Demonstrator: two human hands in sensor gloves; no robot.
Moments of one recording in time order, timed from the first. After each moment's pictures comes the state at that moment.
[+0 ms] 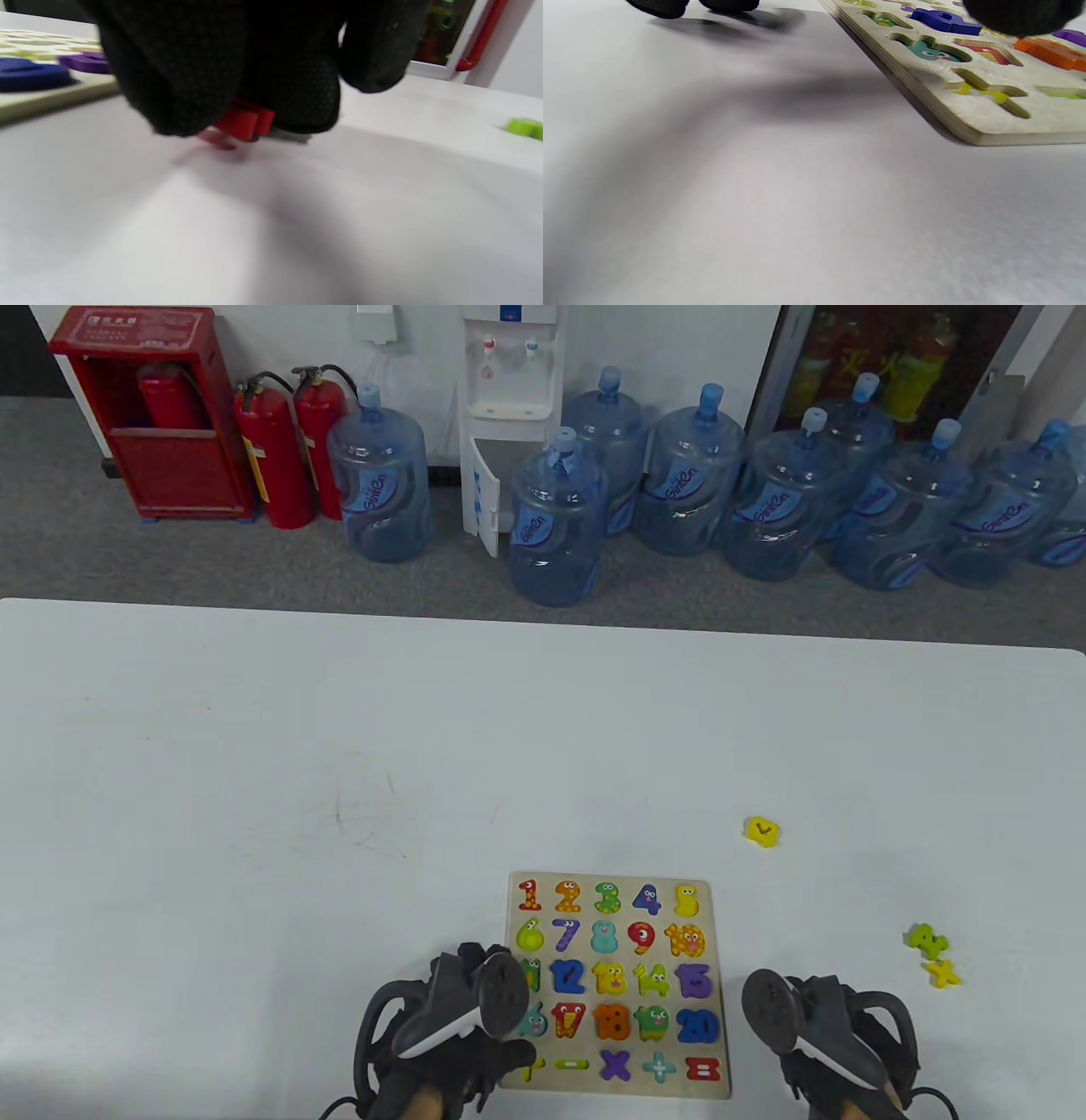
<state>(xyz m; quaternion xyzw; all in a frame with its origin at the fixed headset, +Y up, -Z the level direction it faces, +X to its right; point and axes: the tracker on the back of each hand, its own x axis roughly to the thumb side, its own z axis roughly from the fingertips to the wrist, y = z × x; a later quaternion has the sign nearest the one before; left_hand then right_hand) -0.088 -0.742 -0.203 -0.26 -0.10 0.04 0.96 0.234 -0.731 -0.211 -0.08 -0.07 -0.99 0.07</state>
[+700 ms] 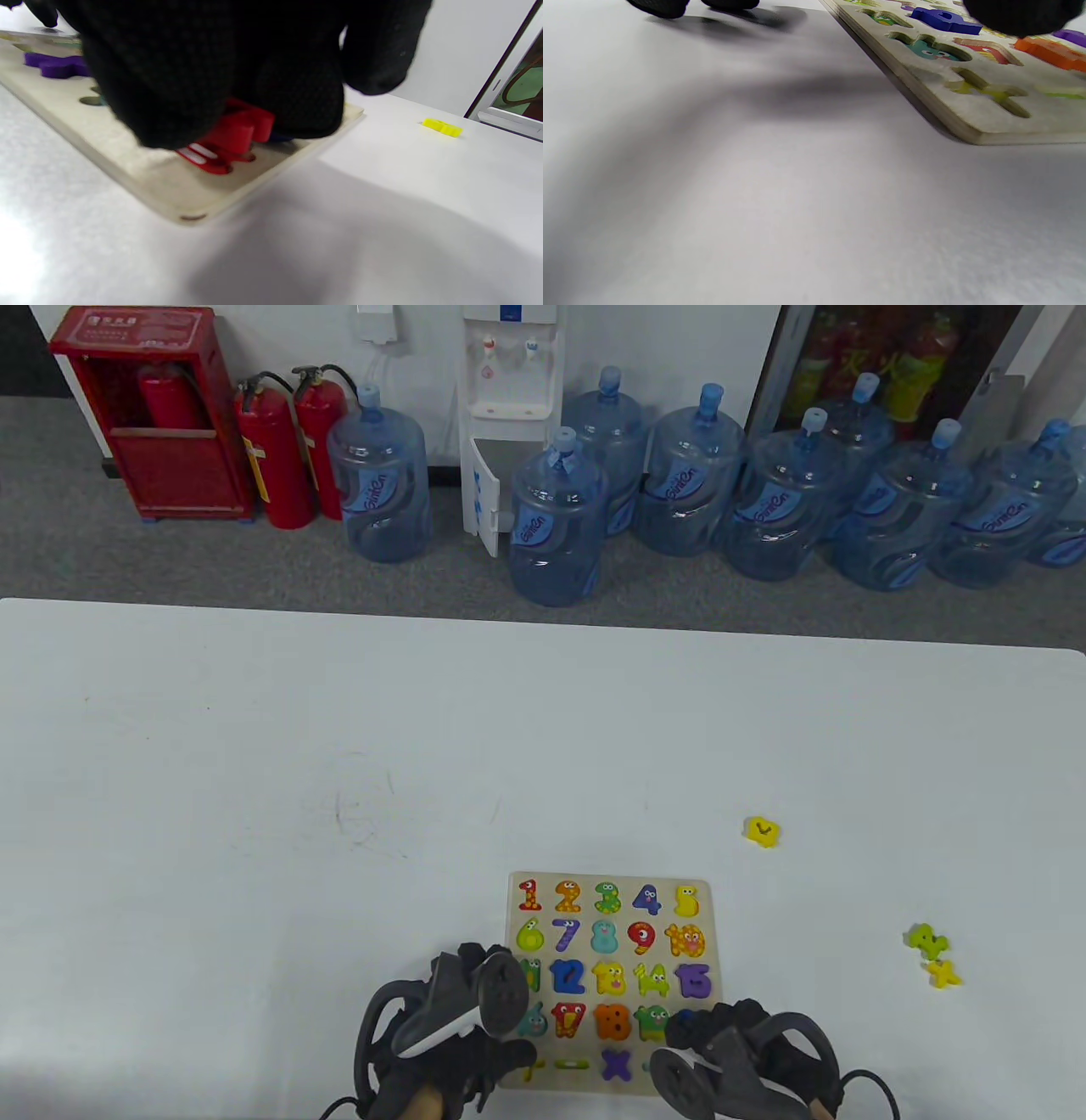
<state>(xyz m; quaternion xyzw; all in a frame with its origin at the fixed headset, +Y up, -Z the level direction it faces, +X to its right) -0.088 -0.743 -0.204 -0.26 -0.10 0.04 0.96 0.159 -0.727 -0.172 -0.25 -0.03 -0.96 0.12</state>
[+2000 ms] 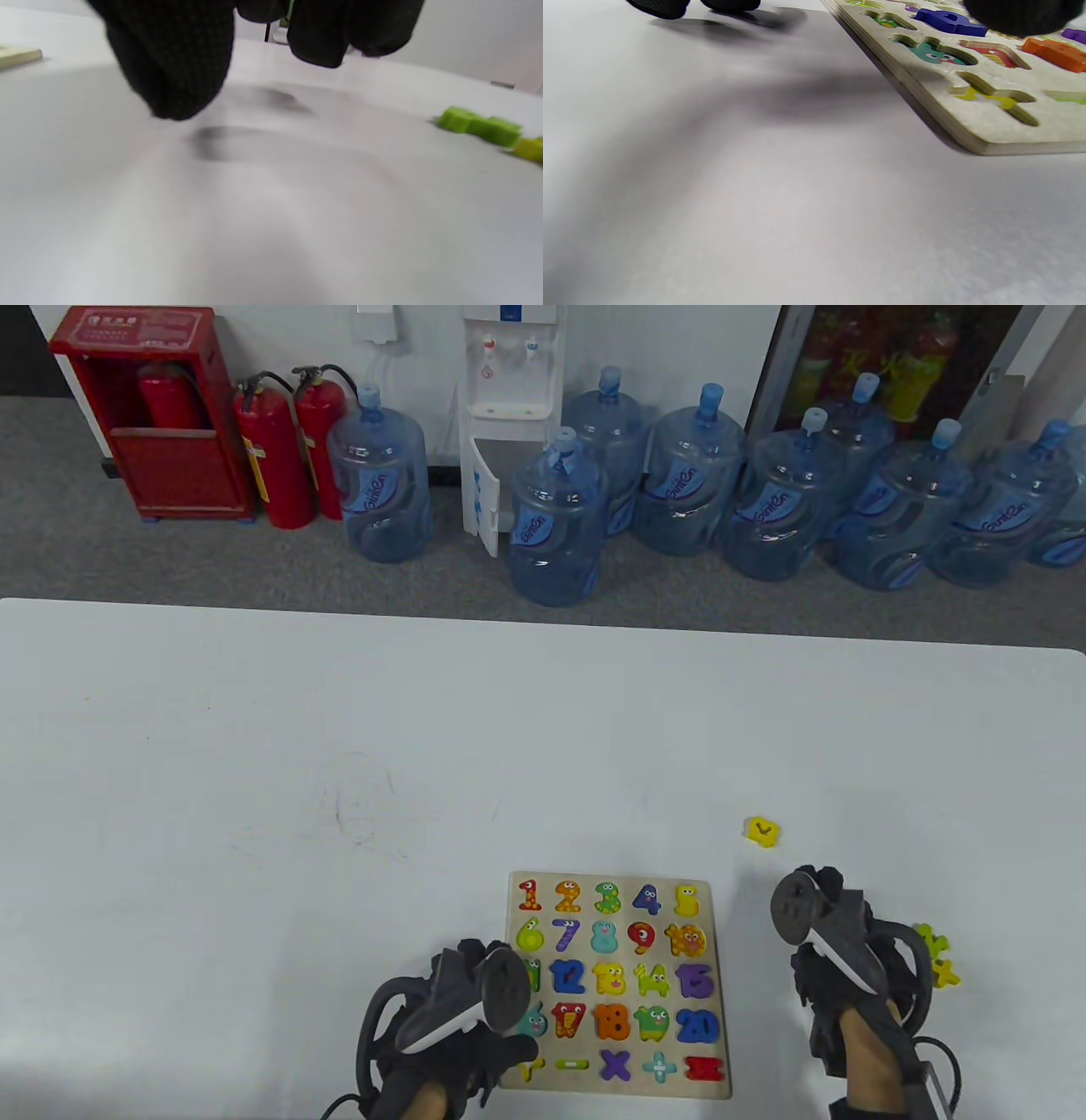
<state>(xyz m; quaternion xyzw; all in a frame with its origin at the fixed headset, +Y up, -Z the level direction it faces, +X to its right) -0.086 -0.742 -0.207 -0.26 -0.09 0.04 0.96 0.276 -0.732 -0.297 0.10 -0.11 -0.99 0.05</state>
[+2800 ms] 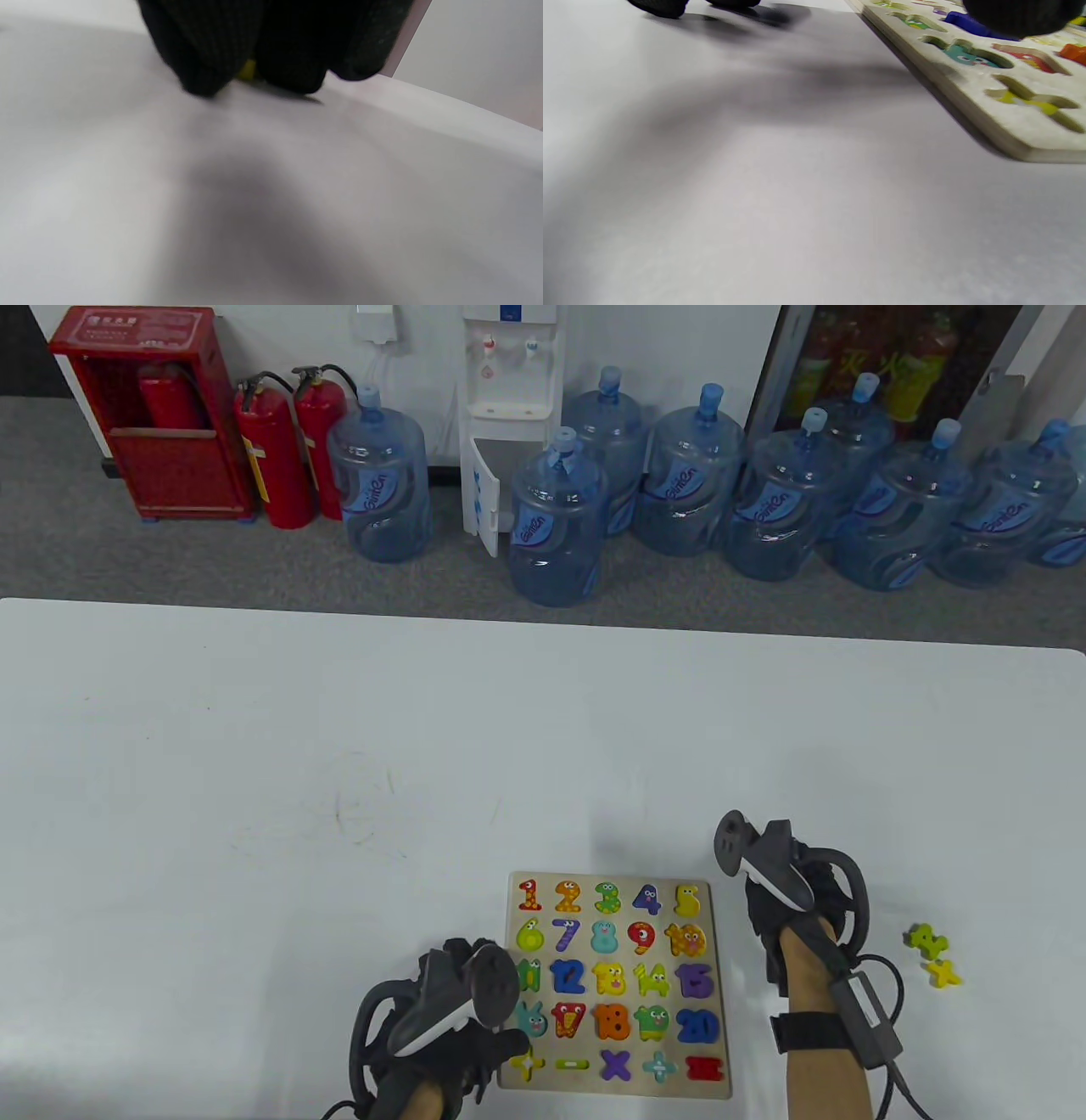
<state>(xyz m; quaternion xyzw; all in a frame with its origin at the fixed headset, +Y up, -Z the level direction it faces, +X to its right) -0.096 -0.744 -0.208 -0.25 -0.05 0.04 0.96 0.237 -0.746 -0.358 0.08 -0.09 -0.99 0.12</state>
